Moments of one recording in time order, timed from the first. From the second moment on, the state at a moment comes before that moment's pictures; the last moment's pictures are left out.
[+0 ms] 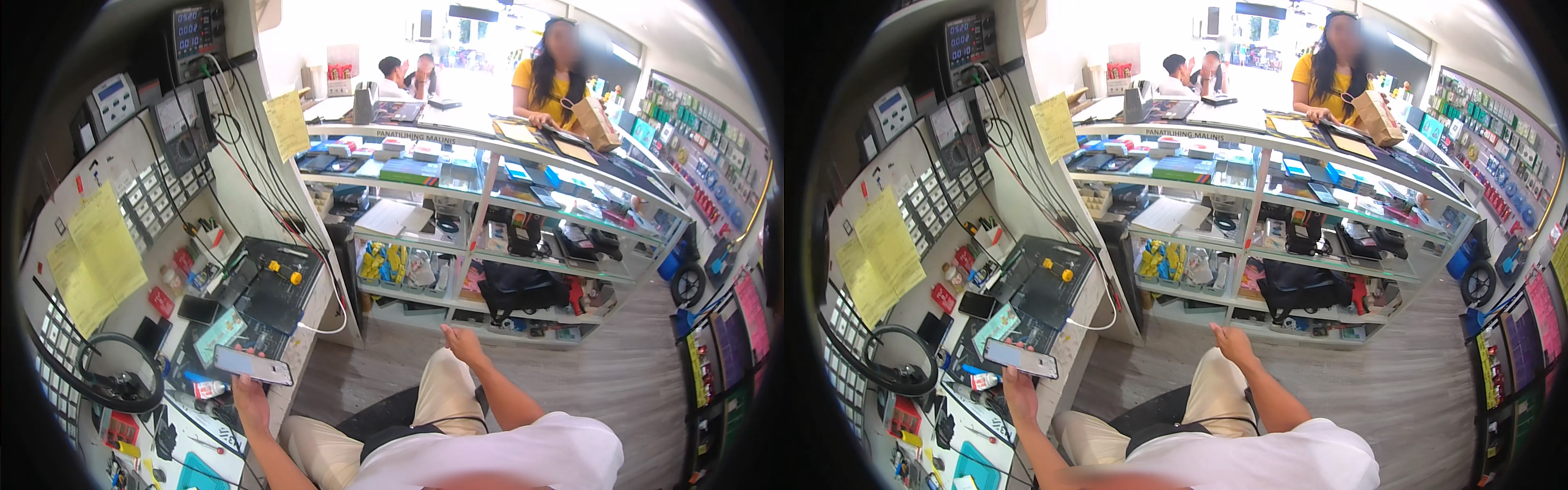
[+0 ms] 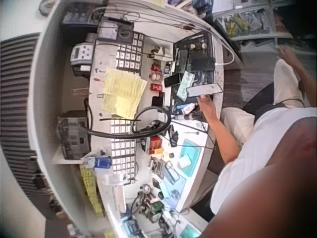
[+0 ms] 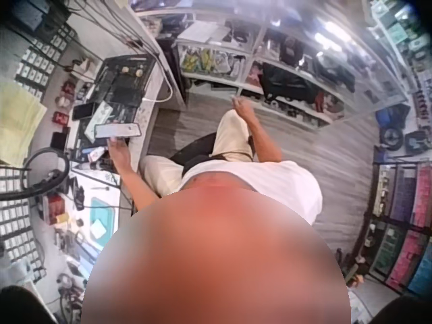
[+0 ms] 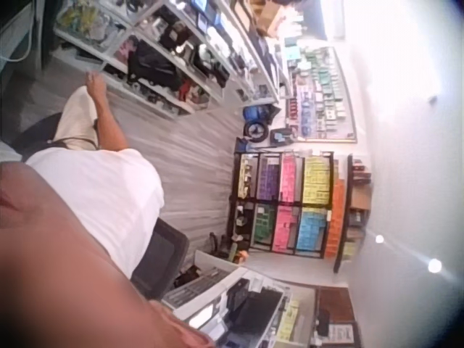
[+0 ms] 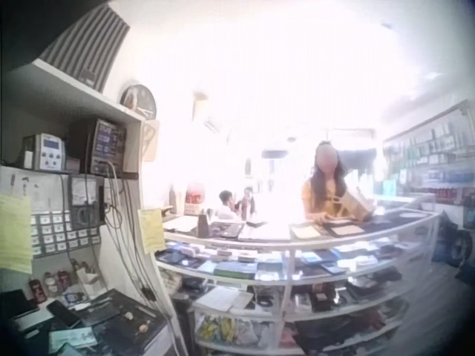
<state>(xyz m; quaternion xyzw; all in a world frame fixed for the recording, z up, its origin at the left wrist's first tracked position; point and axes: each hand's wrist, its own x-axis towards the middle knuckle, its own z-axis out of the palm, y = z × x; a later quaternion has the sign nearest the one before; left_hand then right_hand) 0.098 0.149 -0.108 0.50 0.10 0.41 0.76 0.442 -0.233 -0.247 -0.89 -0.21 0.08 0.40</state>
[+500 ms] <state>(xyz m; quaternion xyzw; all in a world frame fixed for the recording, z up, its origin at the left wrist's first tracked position) 0.099 0.147 -0.108 0.51 0.12 0.40 0.75 0.425 -0.288 -0.249 -0.93 -0.17 0.19 0.28</state>
